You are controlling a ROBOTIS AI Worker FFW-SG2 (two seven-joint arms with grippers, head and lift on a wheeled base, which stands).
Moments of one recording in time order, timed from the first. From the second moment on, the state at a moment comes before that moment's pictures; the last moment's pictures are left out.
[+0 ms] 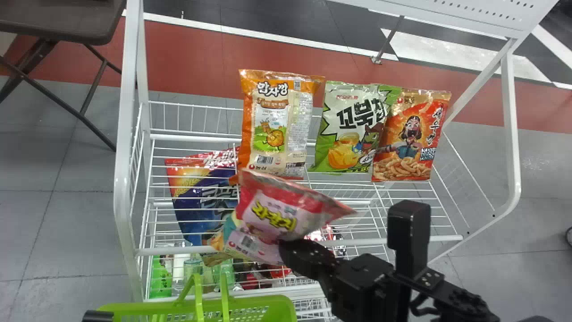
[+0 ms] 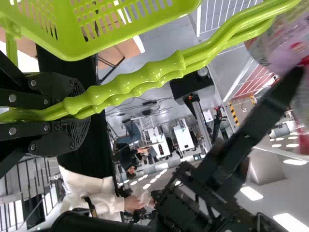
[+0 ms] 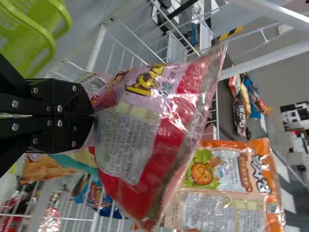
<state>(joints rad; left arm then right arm) 0.61 0.10 -0.17 -2.27 0.29 1.33 -1.04 0.74 -0.16 -0.17 -2.65 -0.23 1.02 0.42</state>
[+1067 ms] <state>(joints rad) 0.60 0.10 -0.17 -2.27 0.30 1.28 -1.01 0.77 -0.09 -0.46 -2.67 -0.44 1.56 0.69</state>
